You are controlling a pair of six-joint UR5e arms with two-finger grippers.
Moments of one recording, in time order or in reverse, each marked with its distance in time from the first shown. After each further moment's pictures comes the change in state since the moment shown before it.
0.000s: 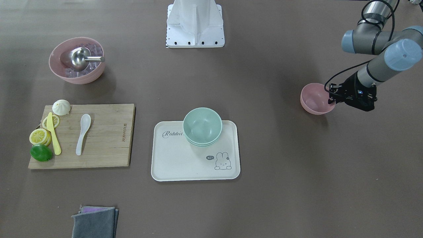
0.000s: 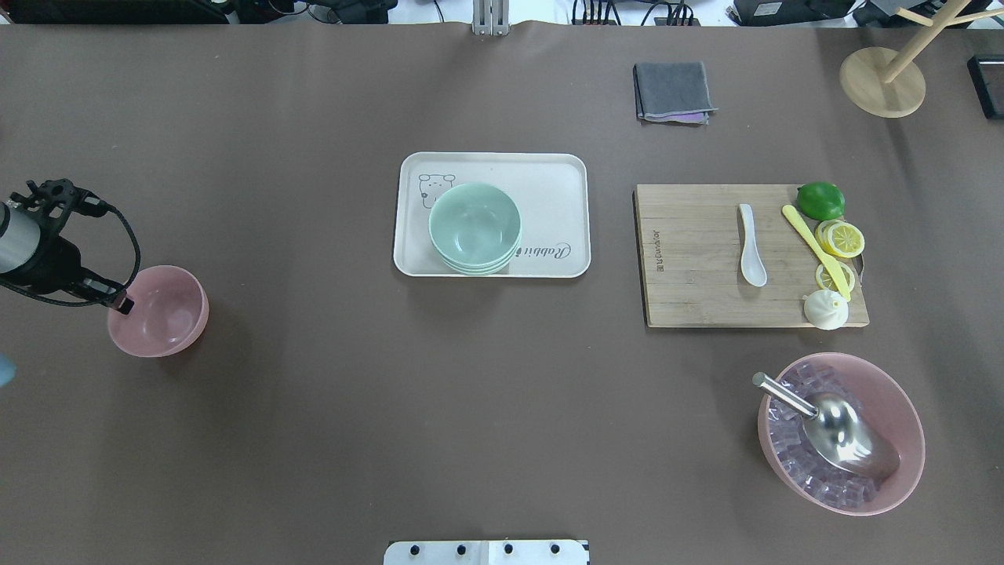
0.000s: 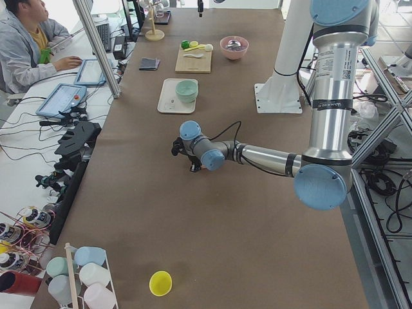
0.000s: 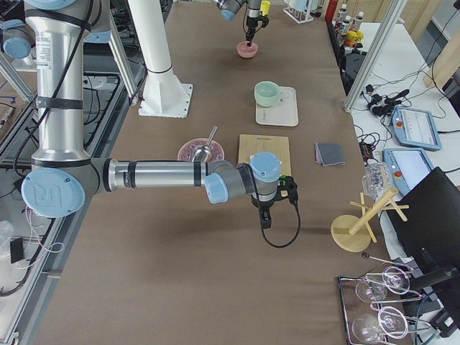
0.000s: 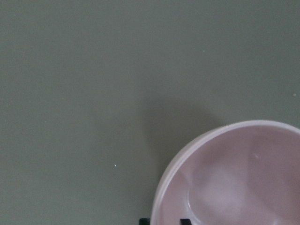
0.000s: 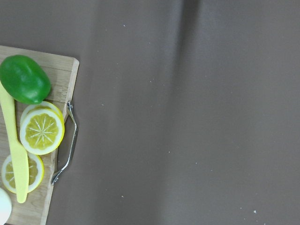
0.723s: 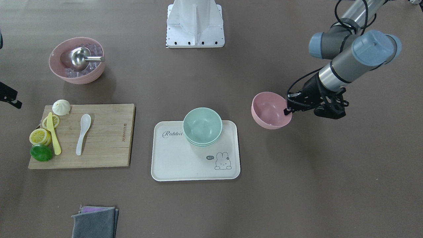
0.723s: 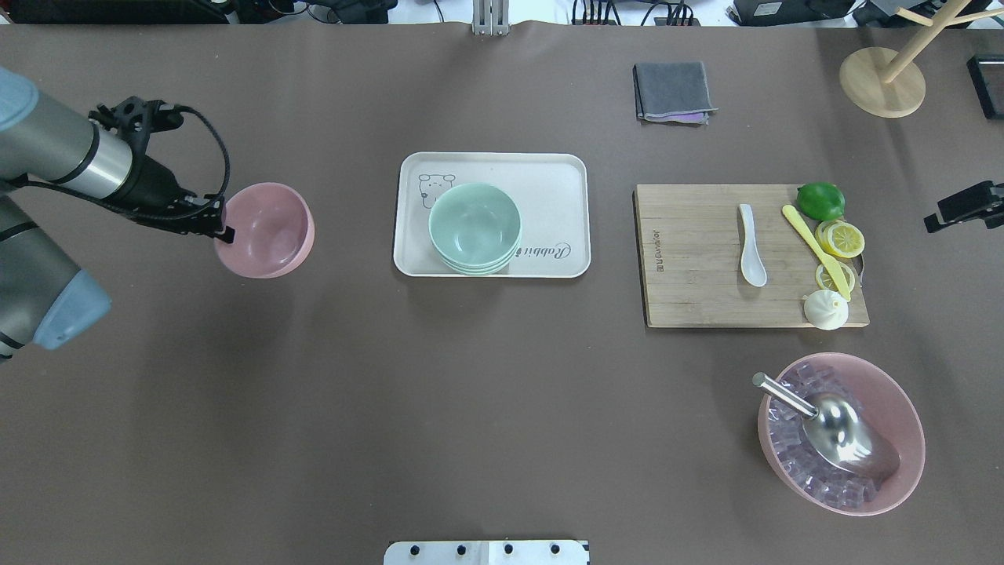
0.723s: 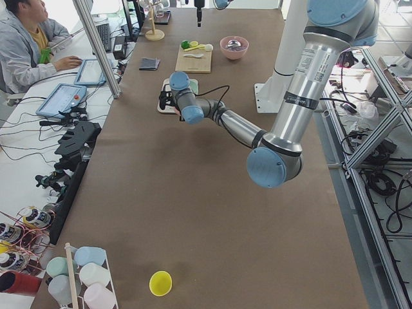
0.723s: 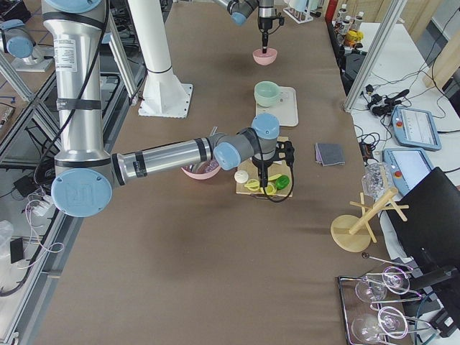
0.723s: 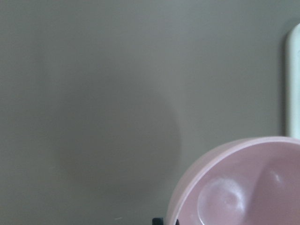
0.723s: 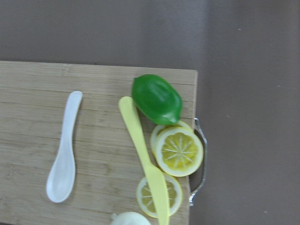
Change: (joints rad) left arm 0.053 -0.371 -0.040 0.017 0.025 -0.584; right arm -0.231 0.073 0.157 0.001 -0.026 0.416
